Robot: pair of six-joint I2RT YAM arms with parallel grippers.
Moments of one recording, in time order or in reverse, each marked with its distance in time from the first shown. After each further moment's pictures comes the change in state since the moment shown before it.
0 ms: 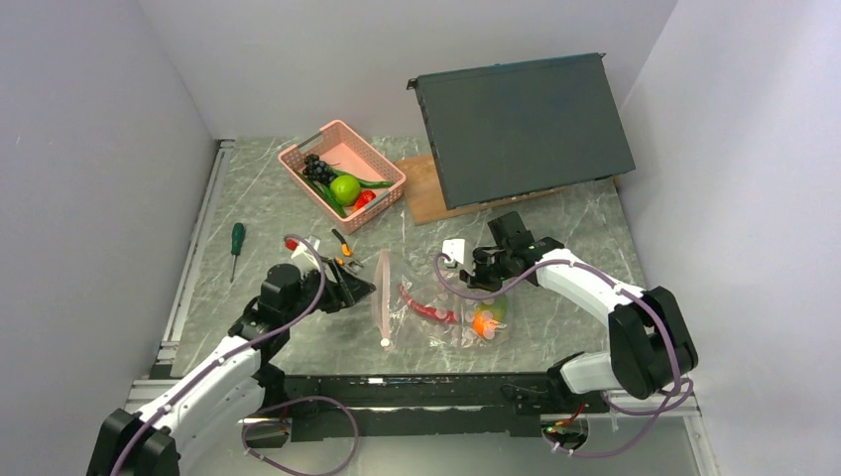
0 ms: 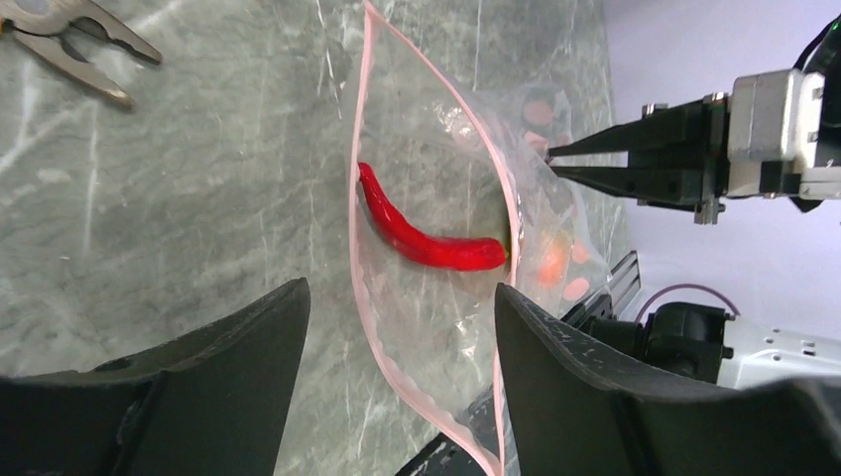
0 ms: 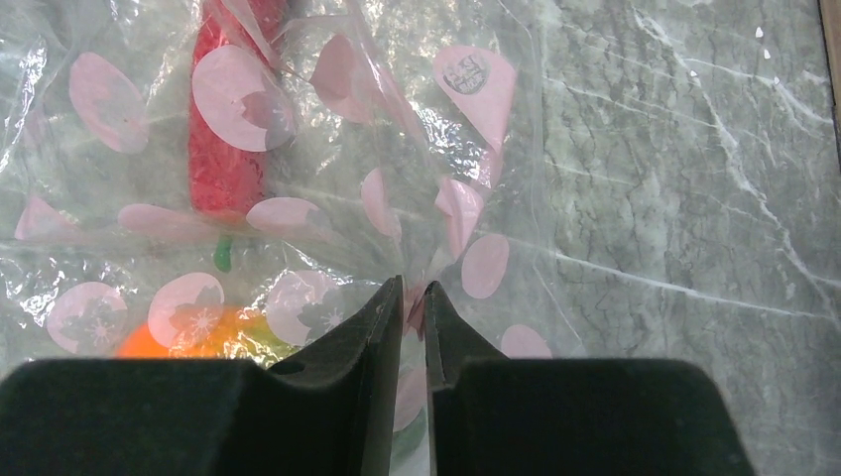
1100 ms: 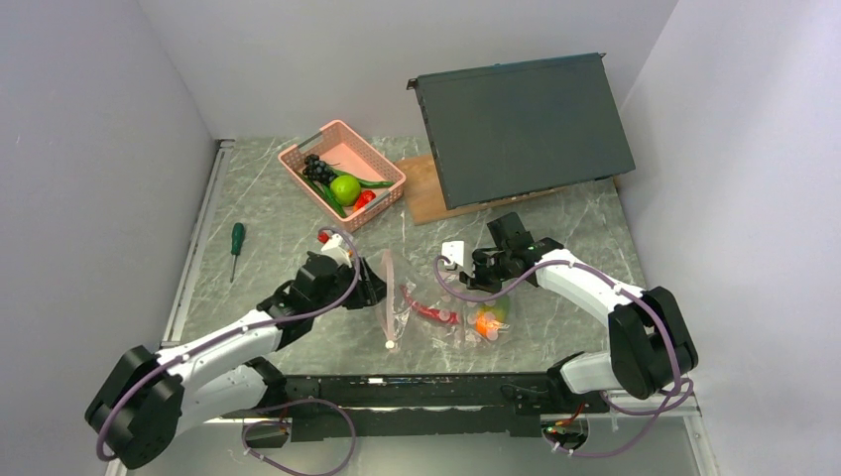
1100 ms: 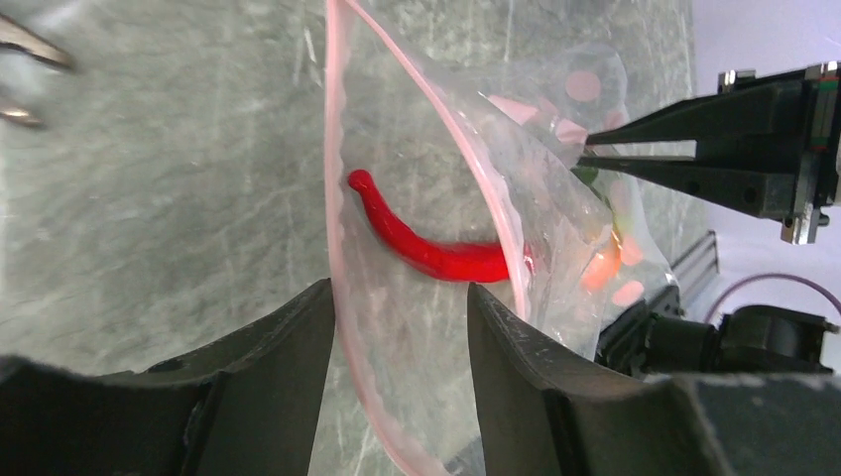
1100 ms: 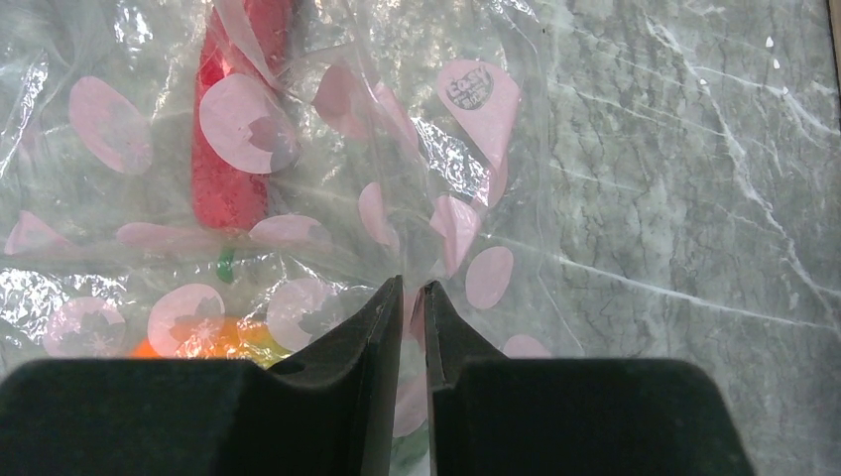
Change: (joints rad) left arm -0.258 0.316 0.131 0.079 -0.200 0.019; right arm 0.007 0.000 -0.004 -0.004 -0.005 -0.019
